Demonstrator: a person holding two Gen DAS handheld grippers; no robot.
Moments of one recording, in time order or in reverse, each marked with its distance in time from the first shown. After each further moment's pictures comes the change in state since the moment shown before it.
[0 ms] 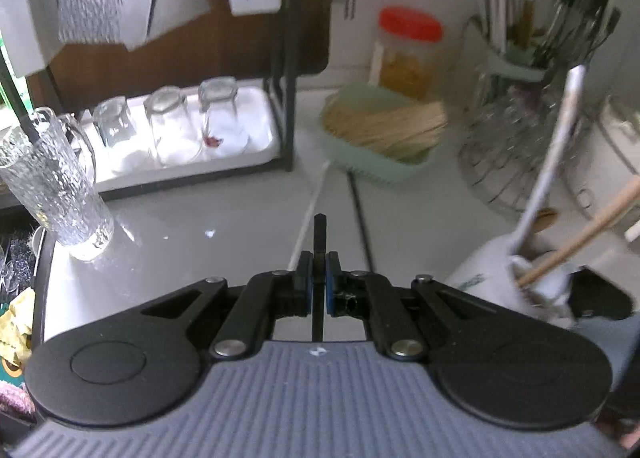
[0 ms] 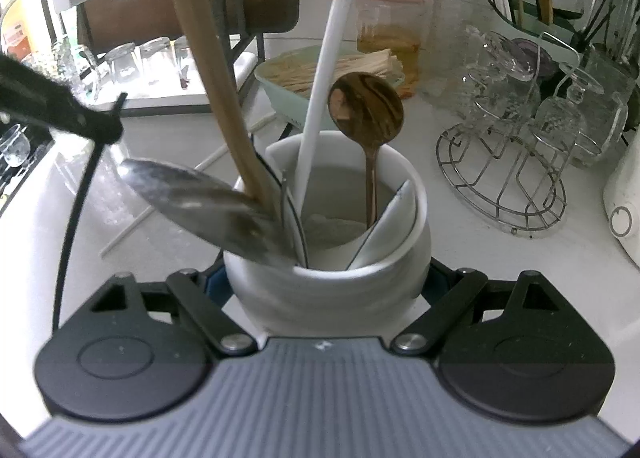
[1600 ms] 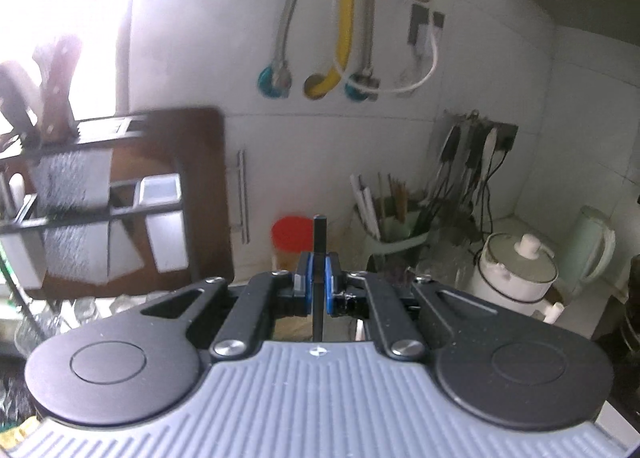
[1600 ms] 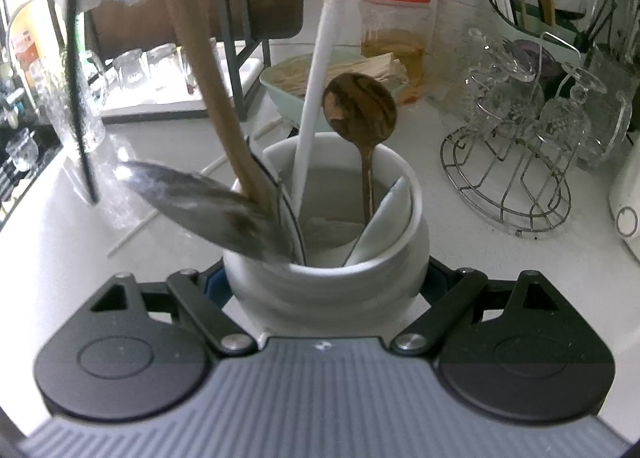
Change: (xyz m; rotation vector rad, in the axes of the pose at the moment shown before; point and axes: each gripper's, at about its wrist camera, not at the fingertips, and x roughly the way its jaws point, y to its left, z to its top) left arm -0.168 -0.090 0.079 0.111 -0.438 -0.150; right arm -0.002 -0.006 -0.003 0.030 -0.015 0.032
